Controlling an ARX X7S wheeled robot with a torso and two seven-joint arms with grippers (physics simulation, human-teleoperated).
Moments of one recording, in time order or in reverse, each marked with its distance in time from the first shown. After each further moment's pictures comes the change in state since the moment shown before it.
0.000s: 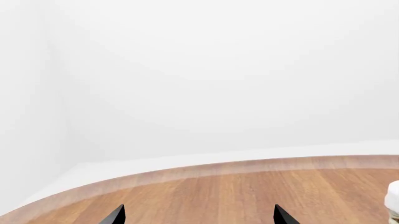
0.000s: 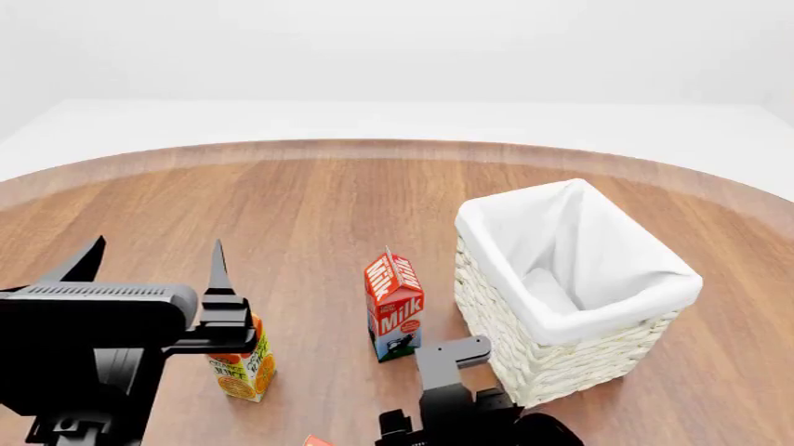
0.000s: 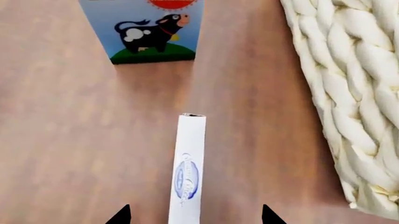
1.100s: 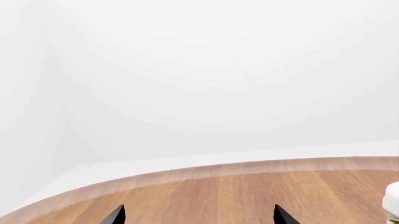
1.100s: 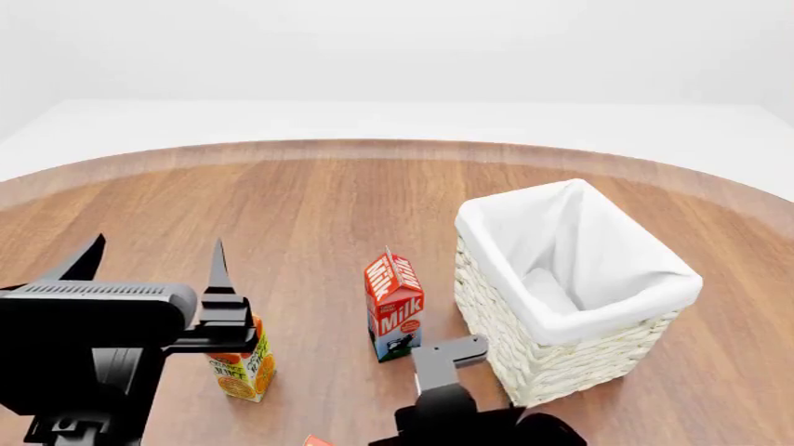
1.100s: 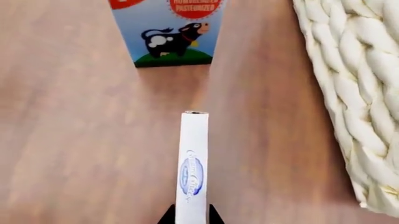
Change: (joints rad) left arm -0.010 -0.026 0.018 -0.002 -0.027 0.024 -0.027; right arm -0.003 0.021 -0.003 -0.067 0.053 0.010 0.012
